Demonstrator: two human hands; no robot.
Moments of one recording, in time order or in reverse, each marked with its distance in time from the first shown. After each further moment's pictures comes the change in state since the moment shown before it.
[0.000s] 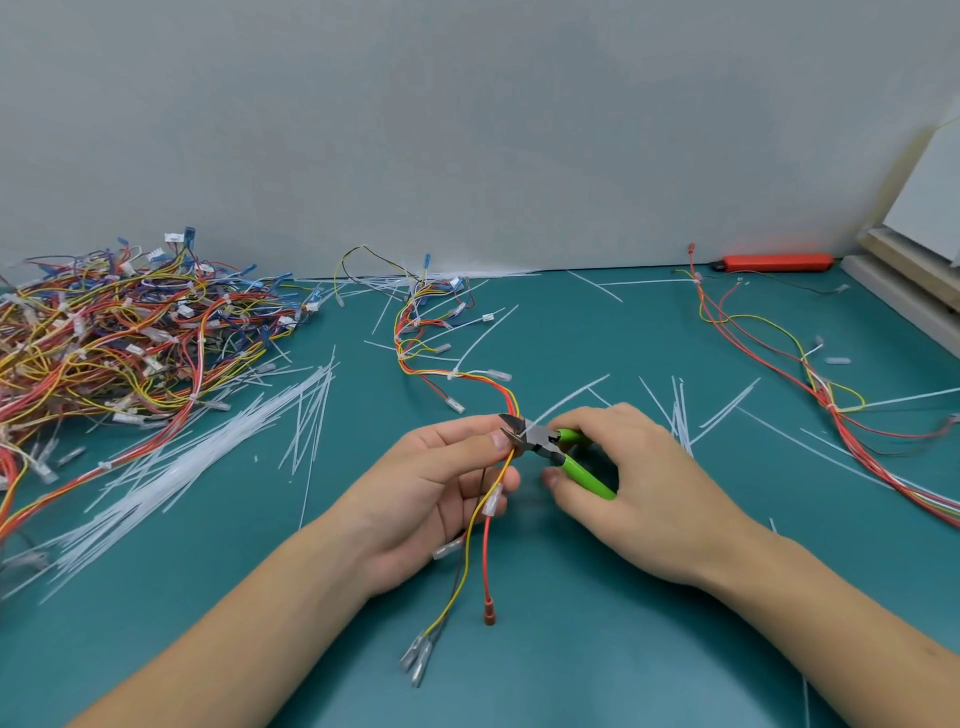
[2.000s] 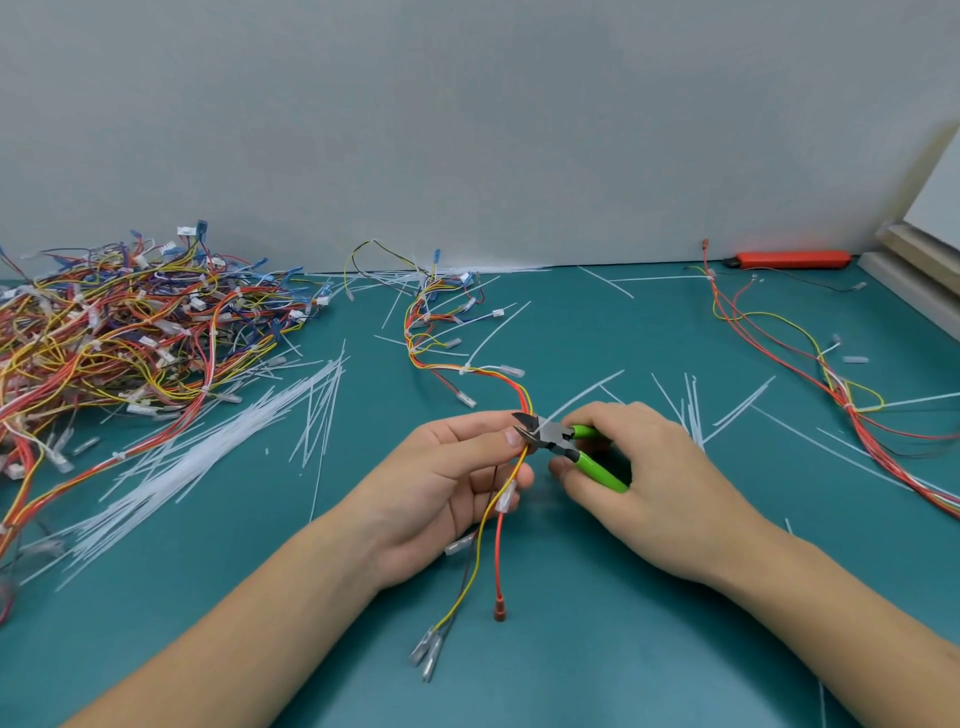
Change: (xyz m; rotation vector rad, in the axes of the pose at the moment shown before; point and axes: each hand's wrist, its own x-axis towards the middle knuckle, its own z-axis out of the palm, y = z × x) left_hand 0.002 -0.002 0.000 -0.002 -0.014 0.001; right_hand 0.002 0.002 0.002 0.005 0.024 0.003
